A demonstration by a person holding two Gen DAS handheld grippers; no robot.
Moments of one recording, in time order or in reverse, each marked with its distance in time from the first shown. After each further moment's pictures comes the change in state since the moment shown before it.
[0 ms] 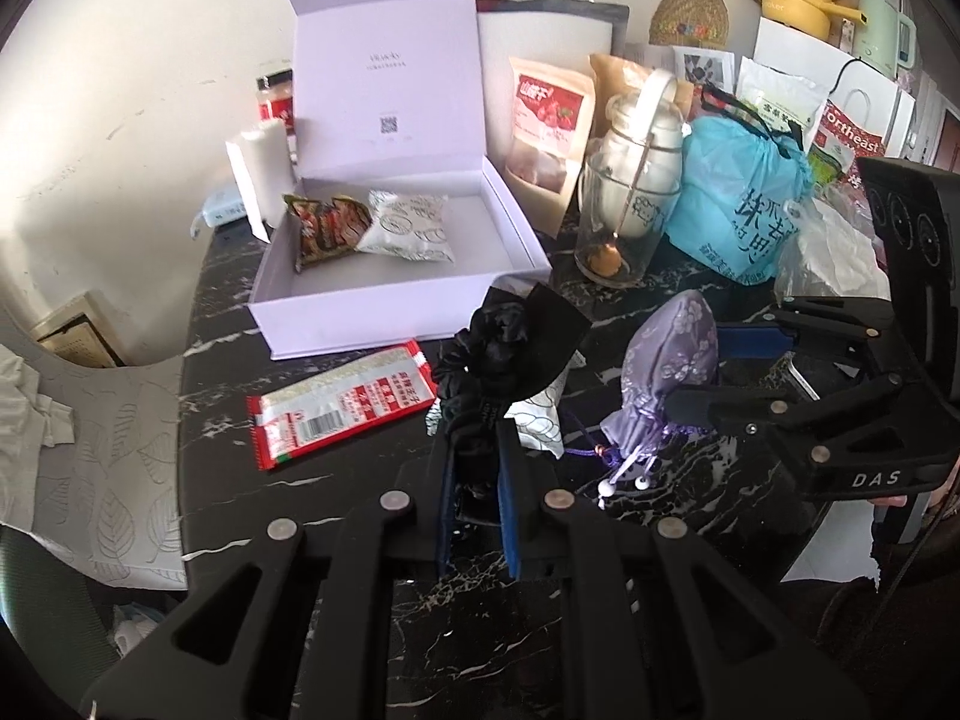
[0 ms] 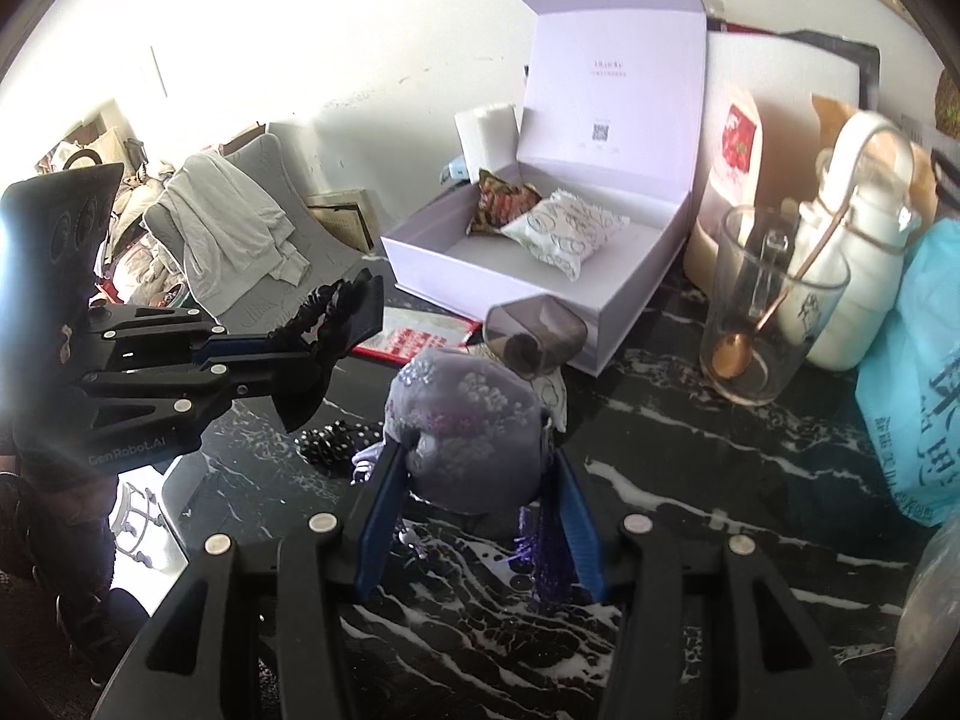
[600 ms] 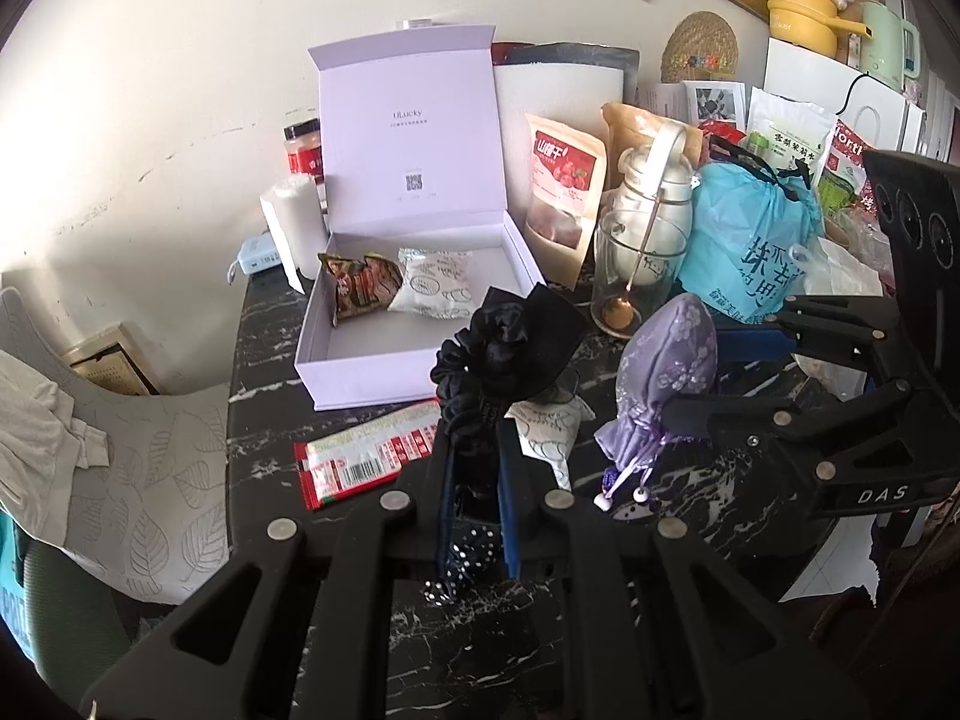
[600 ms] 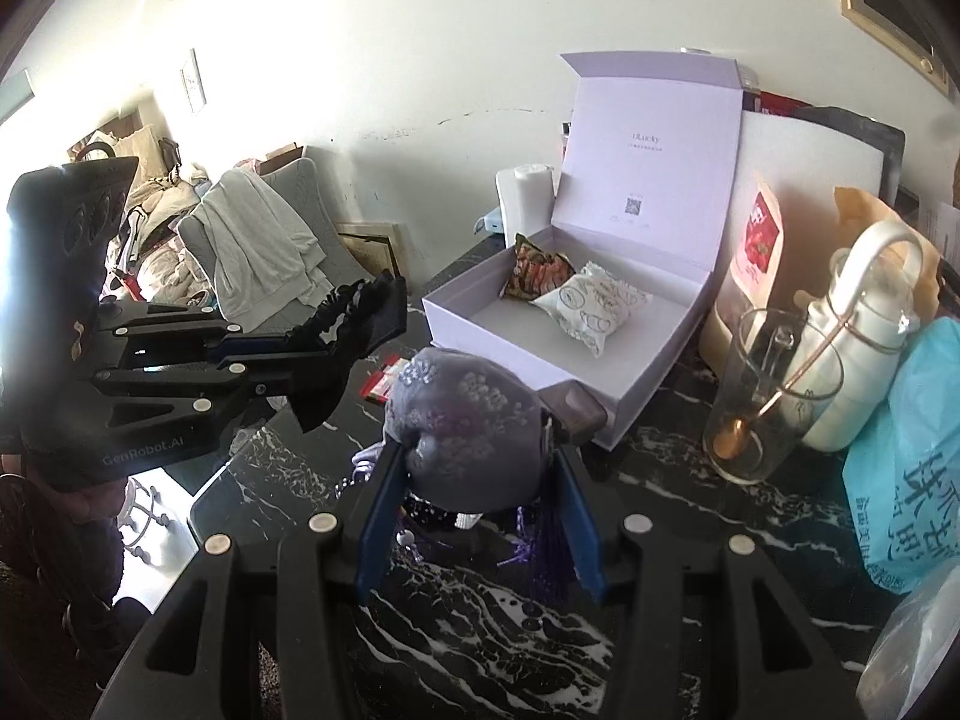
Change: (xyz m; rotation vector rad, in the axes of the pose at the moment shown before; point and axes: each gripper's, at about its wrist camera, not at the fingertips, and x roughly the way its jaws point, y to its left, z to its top) left arm -0.038 -0.001 0.032 0.013 -0.062 0.066; right arm -0.027 0.014 0.032 -0.076 -0.073 0.032
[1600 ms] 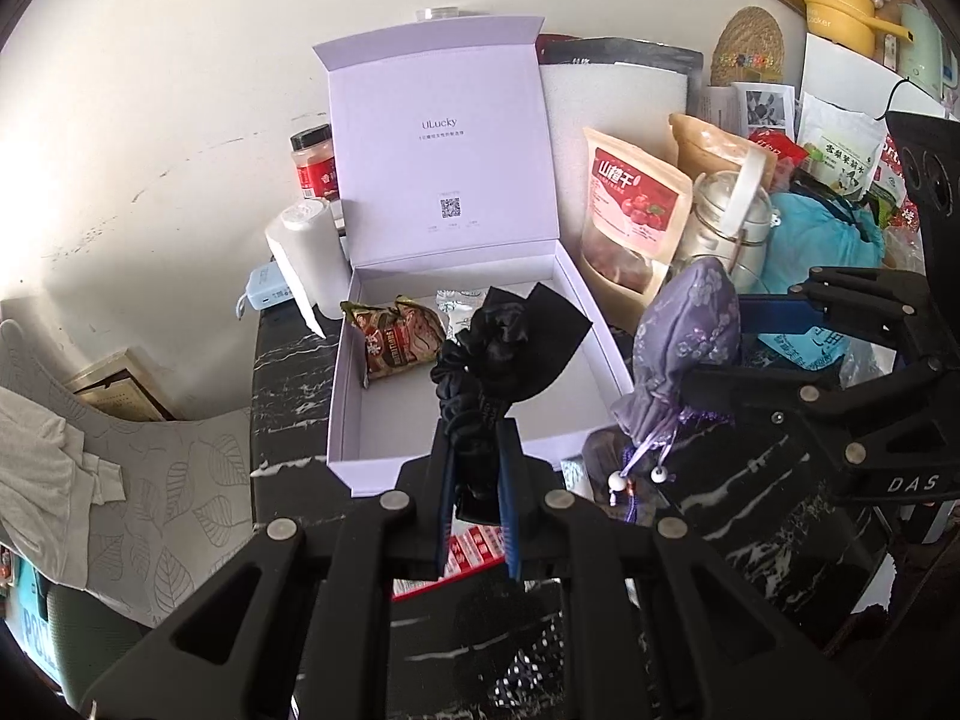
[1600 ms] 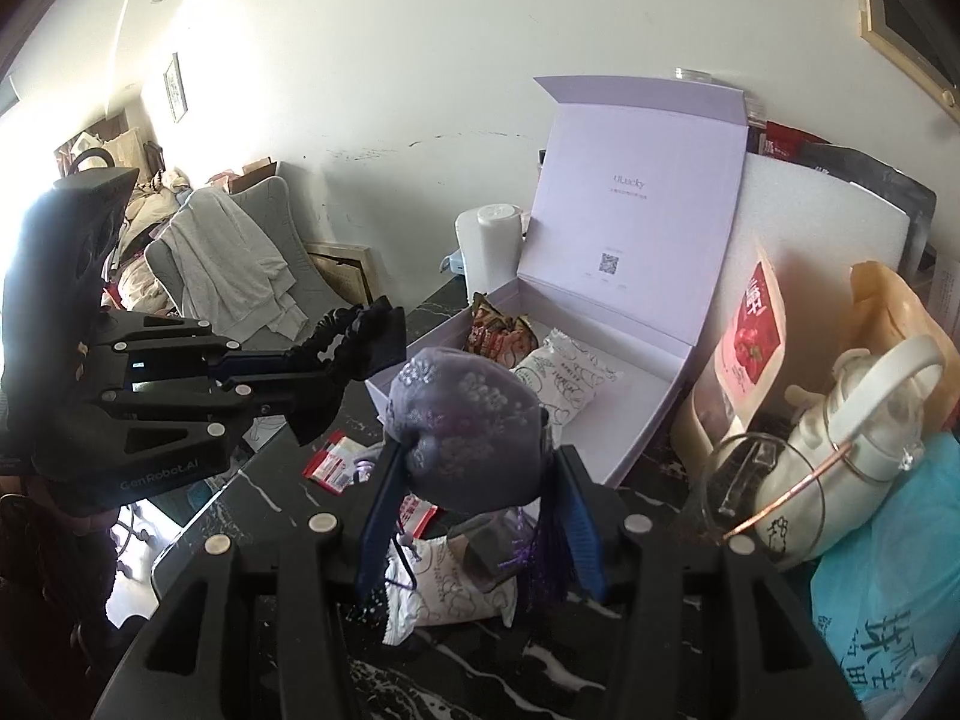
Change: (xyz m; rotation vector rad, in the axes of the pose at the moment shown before) left arm 0.074 0.039 0.079 0.003 0.046 0.042; right arm 0.042 -0.043 0.074 -0.002 -0.002 -0.034
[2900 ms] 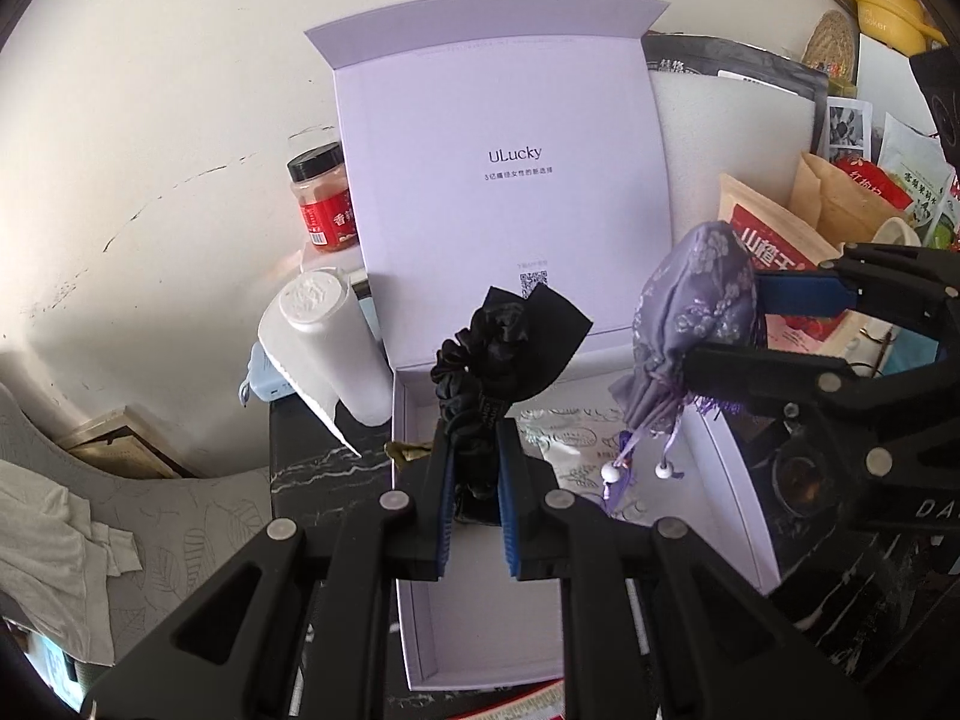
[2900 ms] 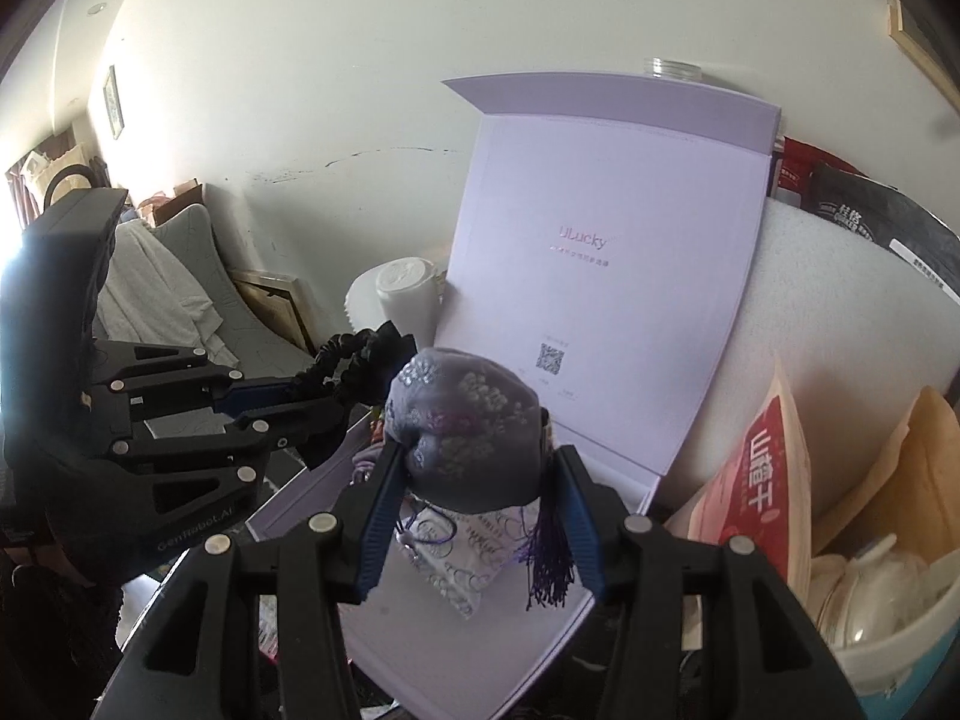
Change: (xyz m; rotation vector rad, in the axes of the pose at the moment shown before) left arm 0.123 0.059 0.111 0.021 0.015 0.058; right arm 0.097 -0.058 0.104 0.048 0.020 -0.099
